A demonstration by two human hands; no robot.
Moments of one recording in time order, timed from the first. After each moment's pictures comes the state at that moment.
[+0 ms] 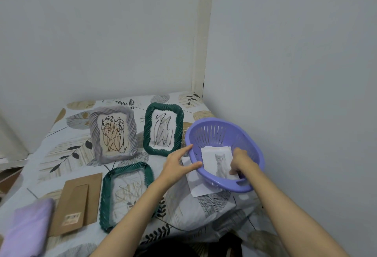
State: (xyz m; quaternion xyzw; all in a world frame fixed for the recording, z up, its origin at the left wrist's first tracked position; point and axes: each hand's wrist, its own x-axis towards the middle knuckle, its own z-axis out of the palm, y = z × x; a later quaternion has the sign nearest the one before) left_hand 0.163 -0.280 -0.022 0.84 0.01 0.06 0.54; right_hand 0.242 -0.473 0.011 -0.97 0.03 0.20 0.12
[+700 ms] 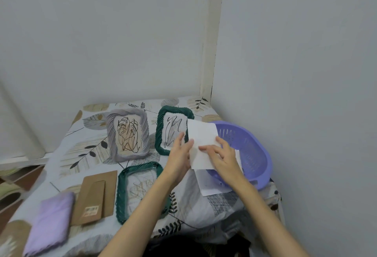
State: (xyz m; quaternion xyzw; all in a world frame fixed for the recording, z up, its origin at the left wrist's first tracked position) left_hand 0.128 -0.291 0.046 0.53 0.08 0.05 0.84; right_hand 0.158 -0.425 0.035 -0.84 -0.20 0.00 0.51
